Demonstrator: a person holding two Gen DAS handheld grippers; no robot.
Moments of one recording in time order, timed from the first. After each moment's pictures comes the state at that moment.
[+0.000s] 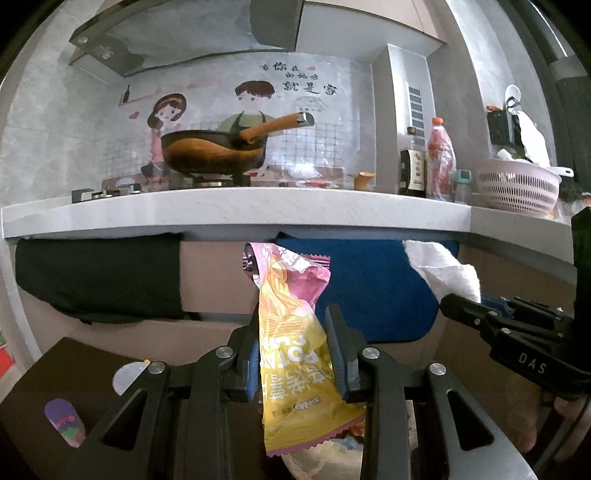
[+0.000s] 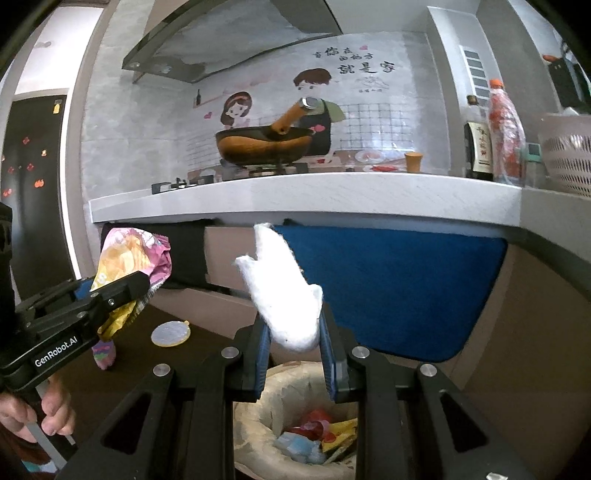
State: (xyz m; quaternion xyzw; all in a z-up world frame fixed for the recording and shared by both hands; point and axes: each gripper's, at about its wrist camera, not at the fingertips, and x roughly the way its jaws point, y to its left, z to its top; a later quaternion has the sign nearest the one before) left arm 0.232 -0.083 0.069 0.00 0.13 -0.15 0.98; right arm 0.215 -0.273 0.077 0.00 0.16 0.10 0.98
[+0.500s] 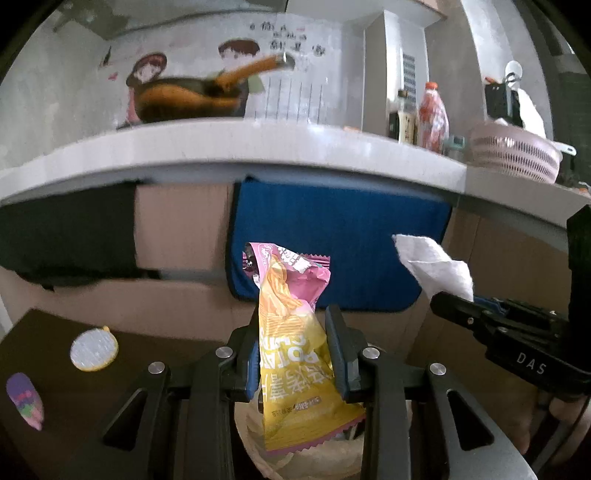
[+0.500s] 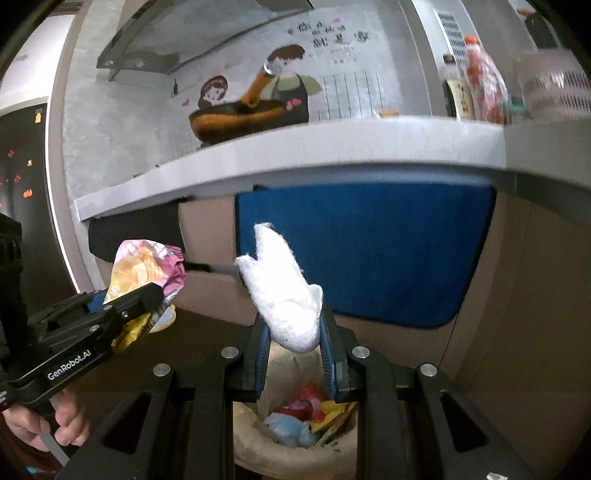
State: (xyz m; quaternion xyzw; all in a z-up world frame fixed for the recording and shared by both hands) left arm 0.271 -0.113 0.017 -0.01 0.20 -0.19 0.96; right arm 0.236 -0.302 0.034 0.04 0.21 0.09 0.97
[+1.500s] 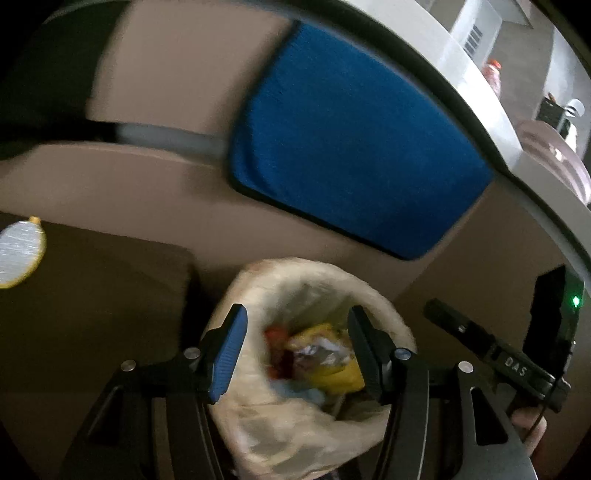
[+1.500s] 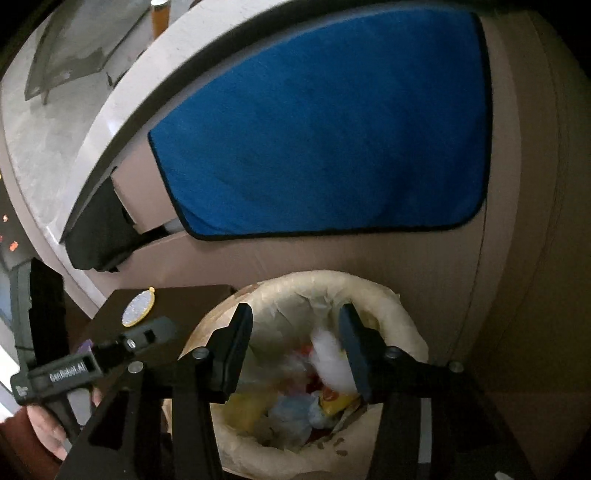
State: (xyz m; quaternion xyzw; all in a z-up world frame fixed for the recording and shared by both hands) left arm 0.373 -0.076 -0.070 -0.12 0.37 -0.24 0.89; right arm 0.313 -0.330 -0.065 0.16 0.32 0.08 0.93
